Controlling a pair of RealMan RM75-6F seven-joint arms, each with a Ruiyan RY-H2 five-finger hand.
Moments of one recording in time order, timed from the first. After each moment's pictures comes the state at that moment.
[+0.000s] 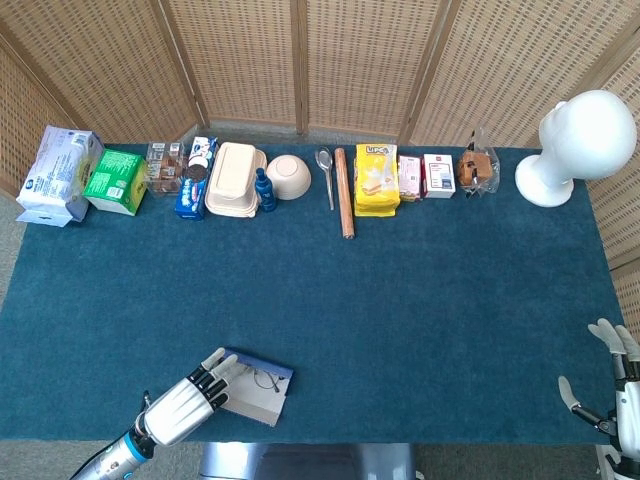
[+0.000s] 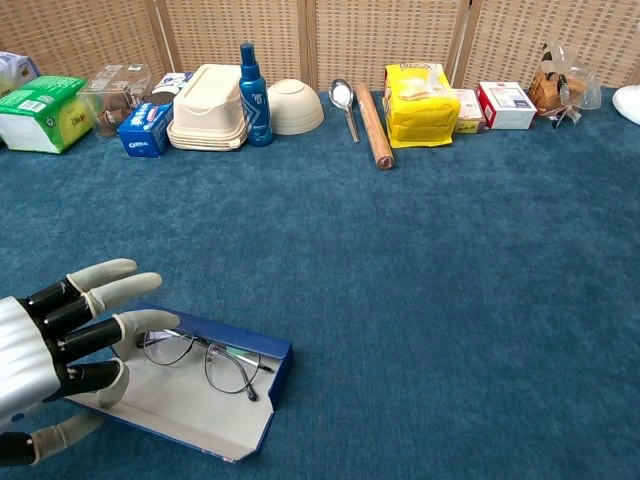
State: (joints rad) left arm -0.25 -1.70 0.25 -1.05 2.06 1.55 0.32; right arm -0.11 -1.30 0.05 -1.36 -1.59 1.76 0.50
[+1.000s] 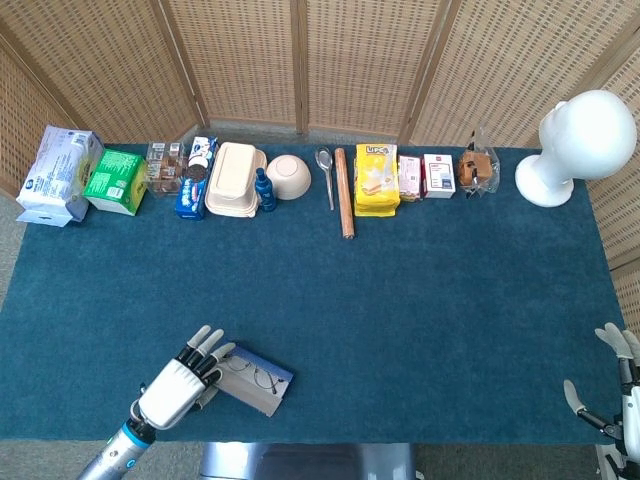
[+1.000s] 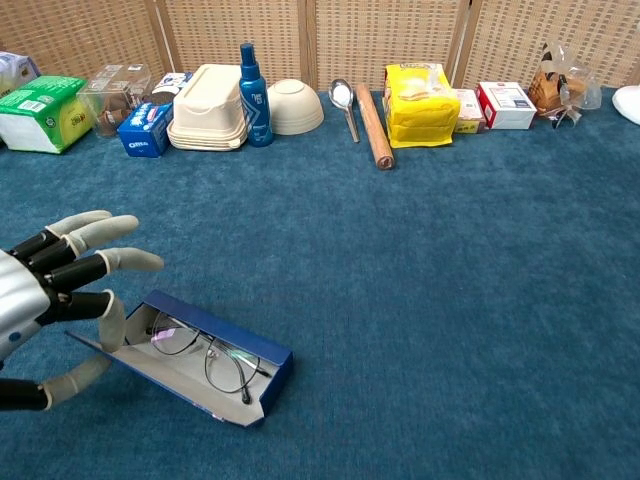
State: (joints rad) left arm -0.24 -1.72 0.18 -1.12 1.93 1.56 0.17; right arm -0.13 -1.31 0.05 -1.33 -1.58 1.76 0.52
